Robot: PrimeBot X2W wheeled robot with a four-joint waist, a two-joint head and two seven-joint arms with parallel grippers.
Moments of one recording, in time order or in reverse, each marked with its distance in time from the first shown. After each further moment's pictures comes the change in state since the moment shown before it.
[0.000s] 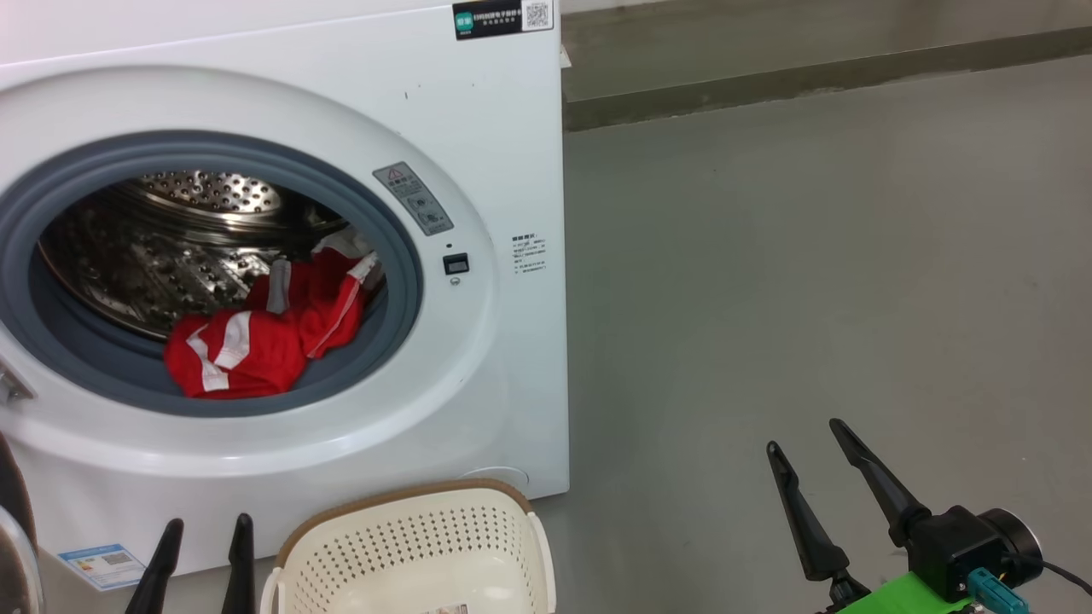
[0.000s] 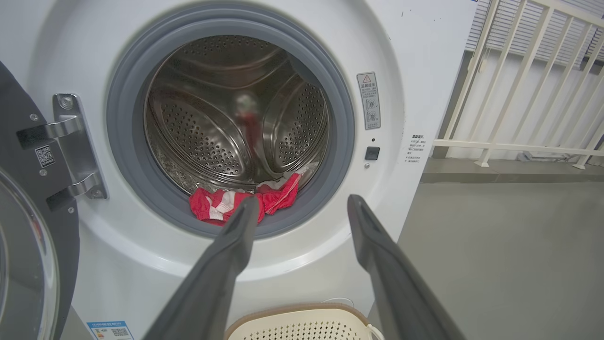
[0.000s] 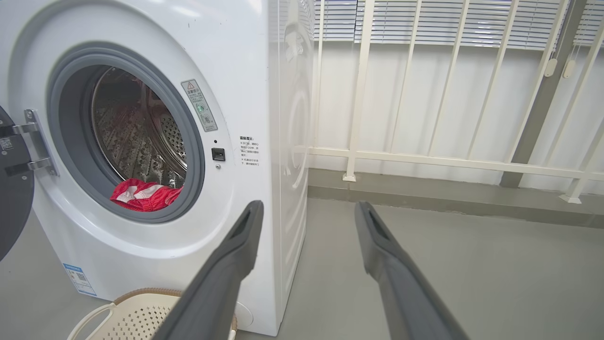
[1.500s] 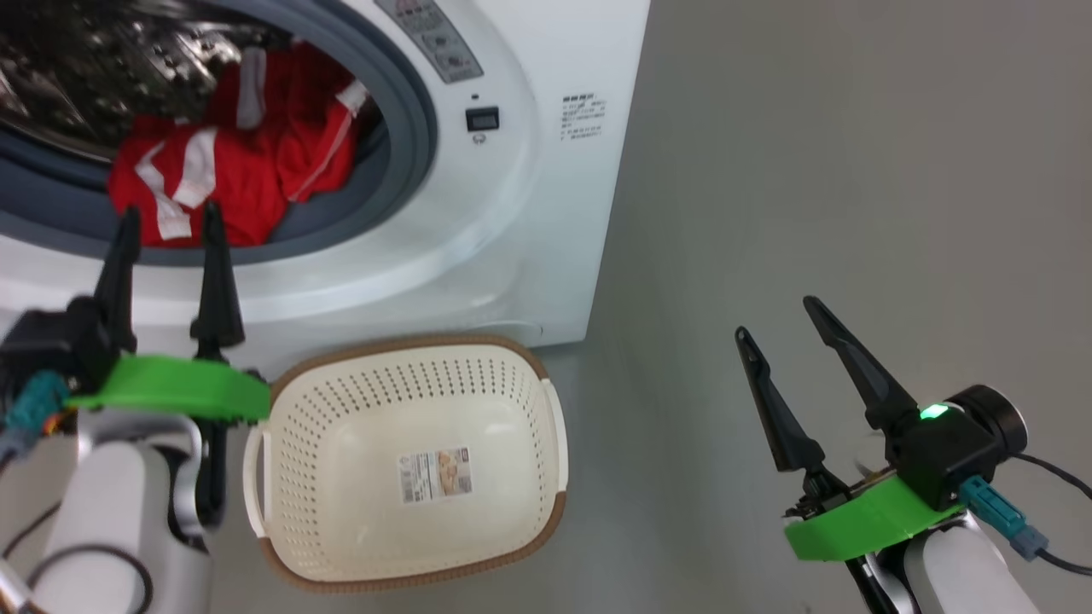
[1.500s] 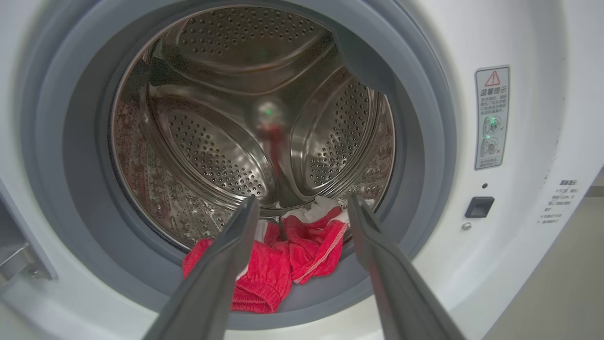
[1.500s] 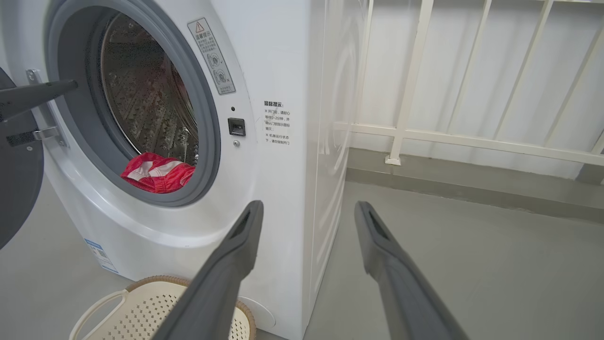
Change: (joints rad) left arm -0.633 -0.020 -0.051 0.269 0.074 0.087 0.036; right arm -0.199 -0.007 0.050 -0.045 -0.003 0.000 0.000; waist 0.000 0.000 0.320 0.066
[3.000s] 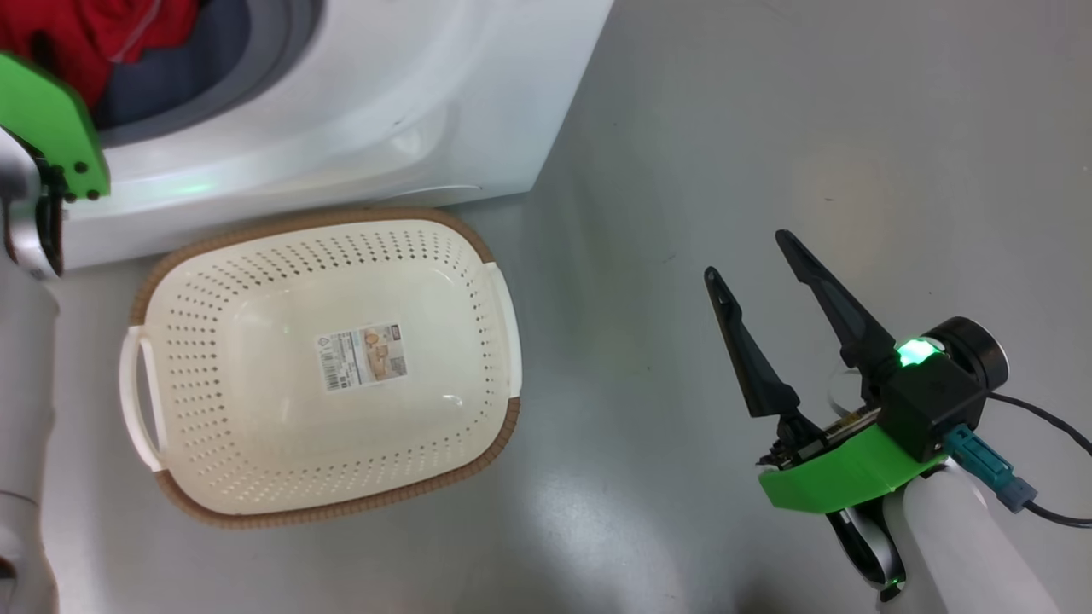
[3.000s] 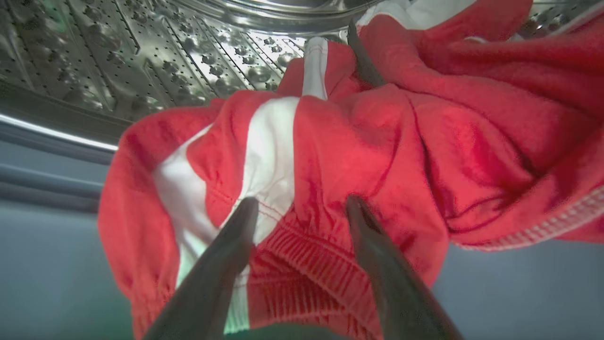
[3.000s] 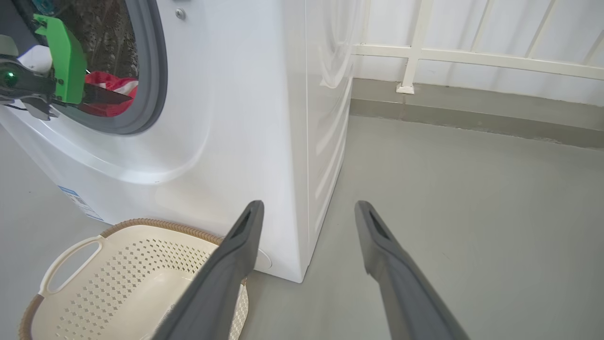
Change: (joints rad) left arm -0.717 0.134 -0.118 0.755 0.099 0.080 0.328; right arm -0.132 0.005 0.050 0.002 0.002 0.000 0.000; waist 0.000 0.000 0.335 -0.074
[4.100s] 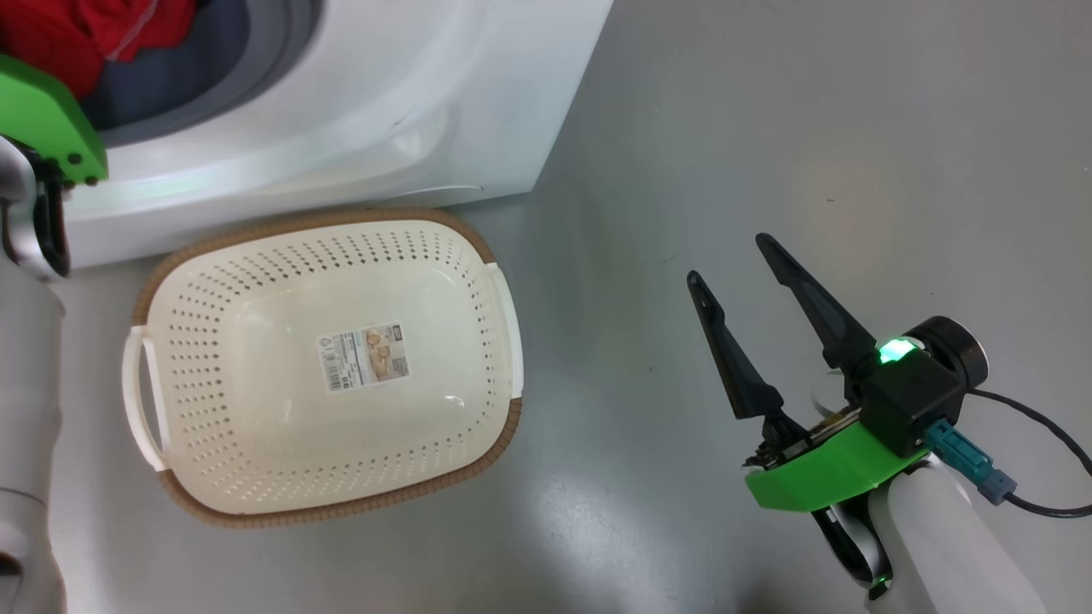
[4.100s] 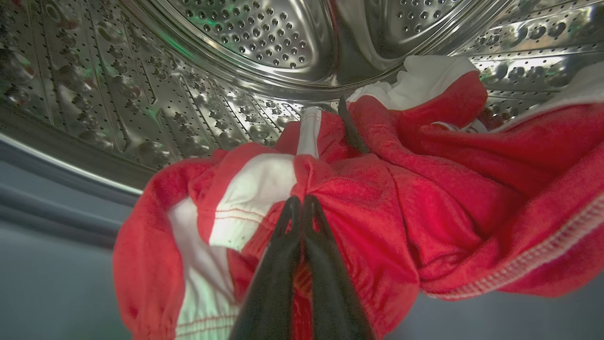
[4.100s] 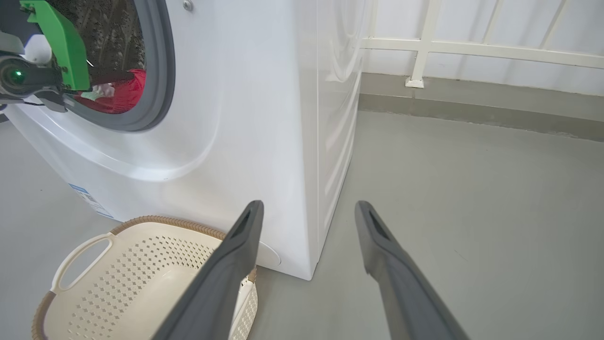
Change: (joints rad) left arm -0.017 -0.008 0.010 0.044 -0.079 -0.023 -0.224; right arm -0.021 0.006 0.029 0.034 0.012 0.000 0.000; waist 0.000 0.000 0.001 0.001
